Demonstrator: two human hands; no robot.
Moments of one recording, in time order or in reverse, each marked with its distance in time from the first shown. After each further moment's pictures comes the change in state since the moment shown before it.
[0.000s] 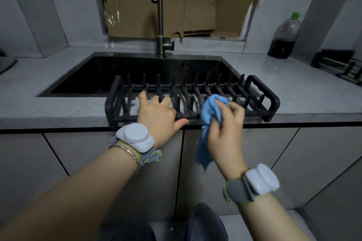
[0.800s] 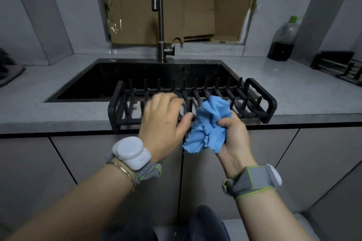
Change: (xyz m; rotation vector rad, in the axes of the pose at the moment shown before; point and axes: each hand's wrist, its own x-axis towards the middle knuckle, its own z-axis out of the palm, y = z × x) left_hand -0.020 0.011 -0.021 -0.645 0.473 -0.013; right_hand 0.016 -0.017 -0.014 1.222 -0.022 0.869
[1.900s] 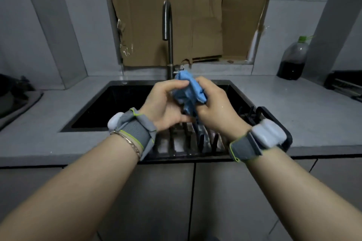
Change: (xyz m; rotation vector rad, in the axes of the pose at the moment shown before) left_hand 0.117 -0.017 -0.047 -1.607 -0.456 -0.886; right_hand 0.045 -0.047 0.103 -1.257 -0.596 -0.762
